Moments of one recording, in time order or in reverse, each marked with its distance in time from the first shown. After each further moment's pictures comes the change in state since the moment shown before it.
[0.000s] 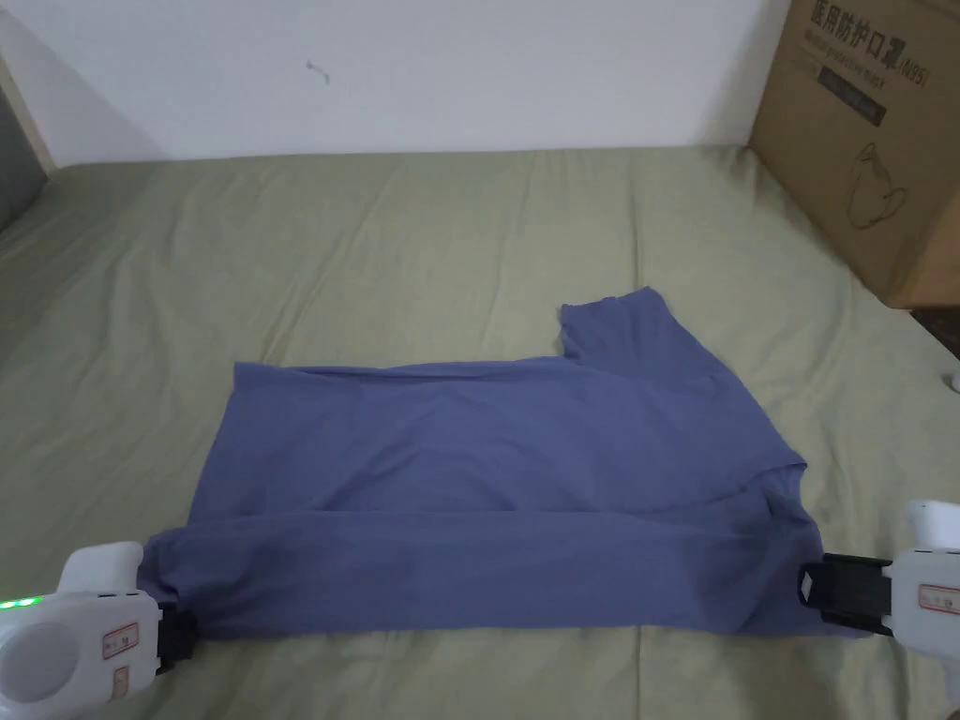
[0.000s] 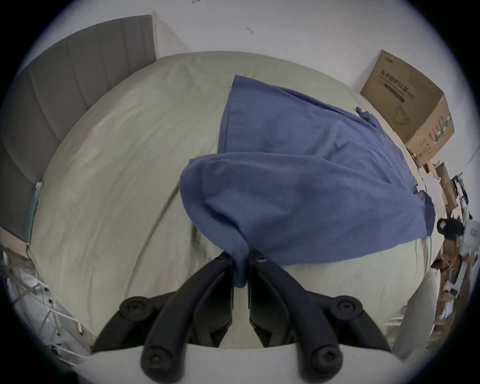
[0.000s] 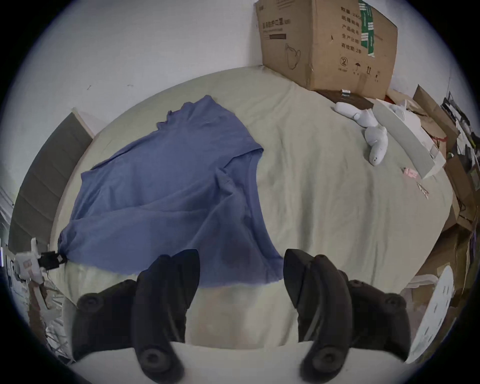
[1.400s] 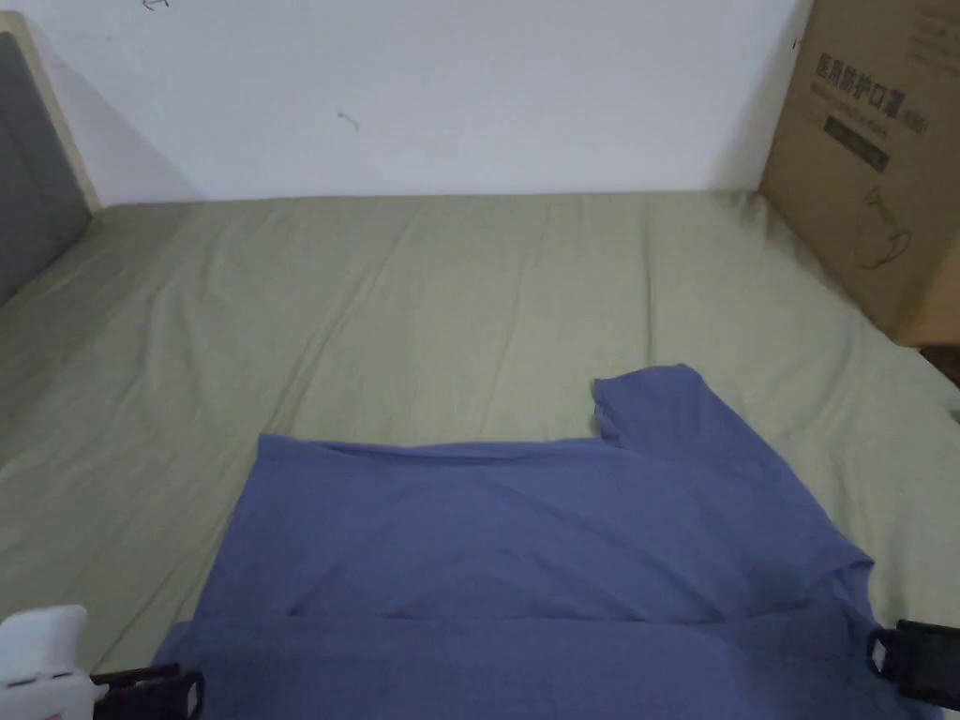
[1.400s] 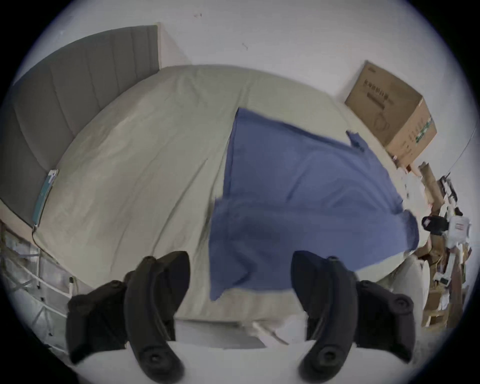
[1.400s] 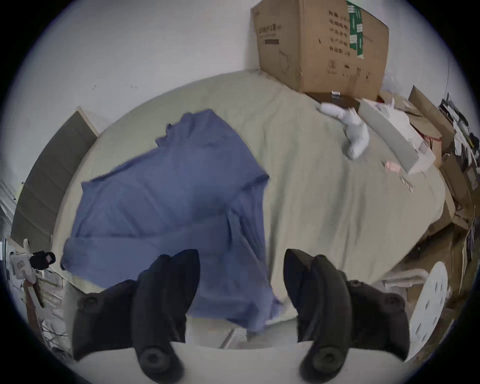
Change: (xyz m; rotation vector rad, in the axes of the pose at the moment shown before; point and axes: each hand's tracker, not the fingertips) left arm -0.018 -0.040 0.084 0.089 -0.081 0.018; right arm 0.023 -0.019 0.051 0.025 0.014 0.023
